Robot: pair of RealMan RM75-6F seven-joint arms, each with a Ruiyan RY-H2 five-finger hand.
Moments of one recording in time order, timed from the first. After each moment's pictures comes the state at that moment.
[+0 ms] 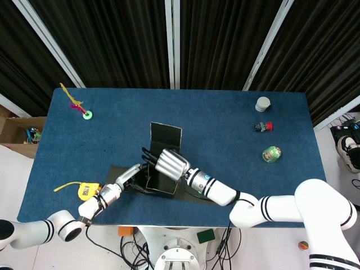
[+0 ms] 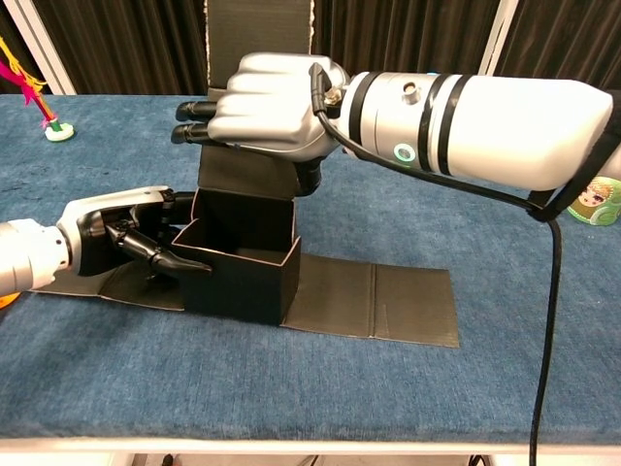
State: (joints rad) left arm -0.70 -1.60 0.03 -1.29 1.56 0.87 -1.22; right arm 1.22 -1.60 0.04 -1.52 -1.18 0.90 -0.89
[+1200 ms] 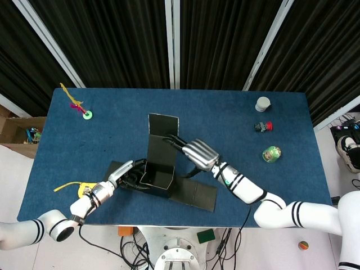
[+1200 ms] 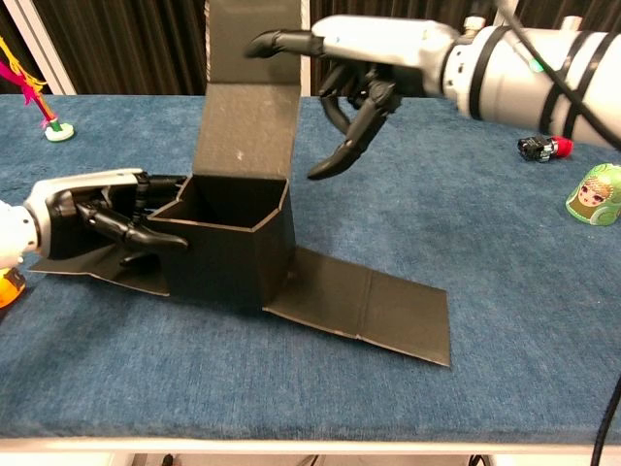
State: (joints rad) left arm -0.69 -1.49 0.03 -1.39 1.51 0.86 -1.23; right arm 0.97 -1.44 0.14 -1.58 -1.33 0.90 0.16
